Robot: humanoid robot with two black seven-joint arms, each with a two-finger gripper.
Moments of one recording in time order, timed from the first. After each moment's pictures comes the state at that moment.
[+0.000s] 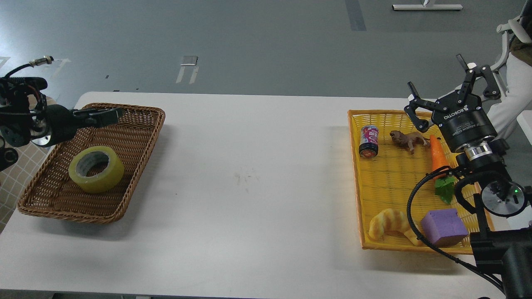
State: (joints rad) left arm -0.88 0.97 -0.27 -1.07 1.32 -0.18 -0.25; right arm 0.35 -0.06 1.69 1.12 -0.42 0.49 -0.17
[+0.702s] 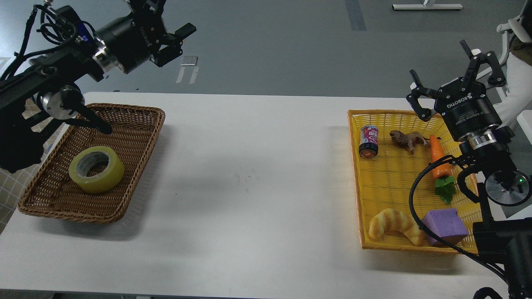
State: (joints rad) left arm -0.95 0.64 -0.63 -1.08 0.33 -0.41 -0.31; right arm 0.41 -0.07 1.69 1.12 -0.43 0.49 -0.17
